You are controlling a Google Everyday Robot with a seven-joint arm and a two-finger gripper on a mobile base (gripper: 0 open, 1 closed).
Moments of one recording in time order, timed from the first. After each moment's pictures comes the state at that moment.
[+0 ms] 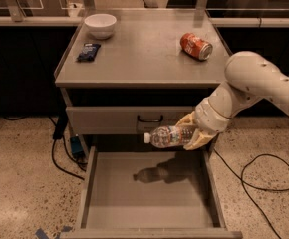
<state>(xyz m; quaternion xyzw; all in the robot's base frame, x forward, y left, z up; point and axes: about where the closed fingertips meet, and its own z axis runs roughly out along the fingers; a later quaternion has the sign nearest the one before) 0.526 -0.142 0.705 -0.81 0.54 0.15 0.18</state>
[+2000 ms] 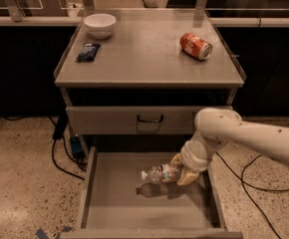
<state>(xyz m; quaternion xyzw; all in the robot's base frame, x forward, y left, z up) 0.500 -0.129 0.539 -0.79 0.59 0.14 0.10</state>
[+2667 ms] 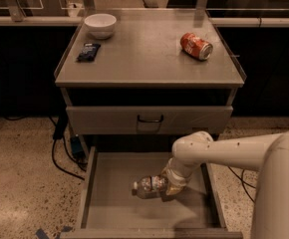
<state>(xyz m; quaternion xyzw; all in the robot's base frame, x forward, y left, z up) 0.510 -0.105 0.437 -0.78 0.62 0.07 0.08</state>
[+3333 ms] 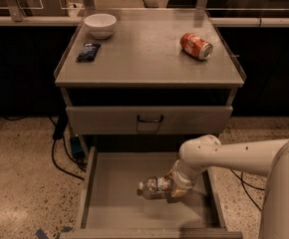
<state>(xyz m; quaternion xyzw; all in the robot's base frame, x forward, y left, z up) 0.507 -0.116 0.431 -0.76 0.64 0.07 0.09</state>
